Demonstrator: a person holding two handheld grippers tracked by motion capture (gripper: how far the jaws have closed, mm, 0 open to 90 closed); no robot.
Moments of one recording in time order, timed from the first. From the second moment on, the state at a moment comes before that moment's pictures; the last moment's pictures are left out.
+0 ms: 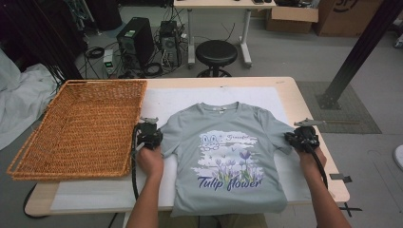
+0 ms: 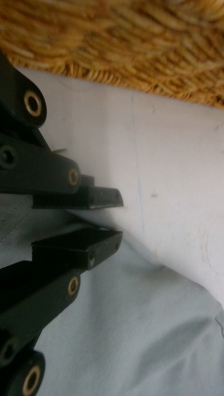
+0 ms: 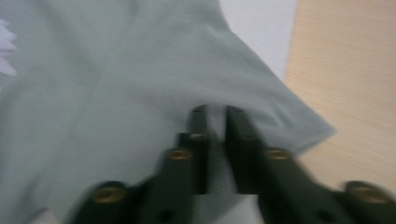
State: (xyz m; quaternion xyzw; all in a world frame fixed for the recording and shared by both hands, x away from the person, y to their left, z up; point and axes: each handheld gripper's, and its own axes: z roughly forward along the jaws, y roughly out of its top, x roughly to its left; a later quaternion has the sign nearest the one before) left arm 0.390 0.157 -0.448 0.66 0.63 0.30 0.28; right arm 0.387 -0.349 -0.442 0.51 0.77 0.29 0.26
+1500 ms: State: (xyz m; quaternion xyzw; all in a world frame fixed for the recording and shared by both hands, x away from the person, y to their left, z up) left arm 0.341 0.145 -0.395 0.66 0.50 0.22 0.52; right arm 0.335 -0.356 -0.415 0.47 0.71 0.47 0.25
